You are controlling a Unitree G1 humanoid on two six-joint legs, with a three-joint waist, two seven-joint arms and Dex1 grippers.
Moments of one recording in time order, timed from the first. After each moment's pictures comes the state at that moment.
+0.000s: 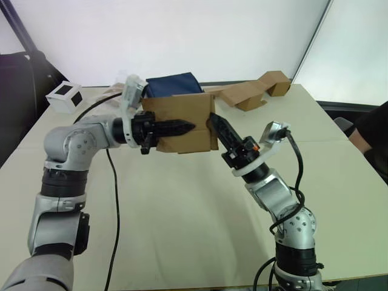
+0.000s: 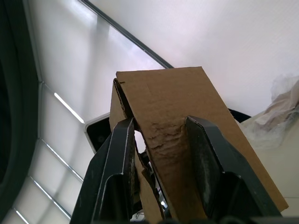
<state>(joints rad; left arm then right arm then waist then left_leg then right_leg) -0.90 0.58 0.06 0.07 -0.85 0.95 -1.18 -0.36 -0.02 -0.09 -0.39 1.32 0.59 0.21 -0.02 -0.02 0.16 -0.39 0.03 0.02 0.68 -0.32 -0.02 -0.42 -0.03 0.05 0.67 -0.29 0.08</state>
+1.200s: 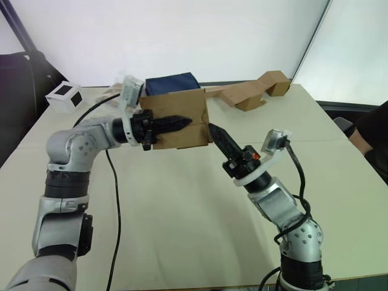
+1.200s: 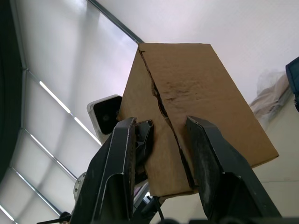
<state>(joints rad) -0.89 0.55 0.09 0.12 -0.82 0.91 -1.14 -0.25 -0.07 -0.06 -0.50 1.30 0.60 0.17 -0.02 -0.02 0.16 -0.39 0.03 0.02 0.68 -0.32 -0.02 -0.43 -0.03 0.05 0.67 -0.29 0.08</state>
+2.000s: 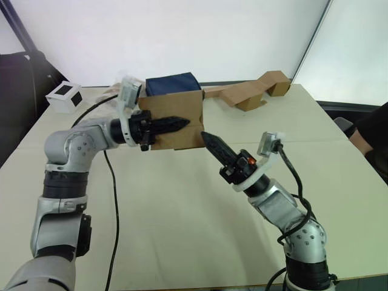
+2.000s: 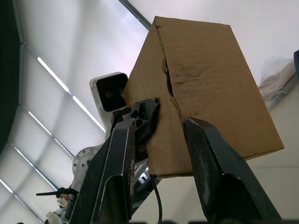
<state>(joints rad) -0.88 0.57 0.09 0.11 -0.82 0.92 -1.15 -0.26 -0.16 -0.02 -0.50 1.28 0.64 0.21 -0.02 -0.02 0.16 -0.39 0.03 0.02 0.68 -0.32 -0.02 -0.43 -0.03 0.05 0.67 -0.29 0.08</state>
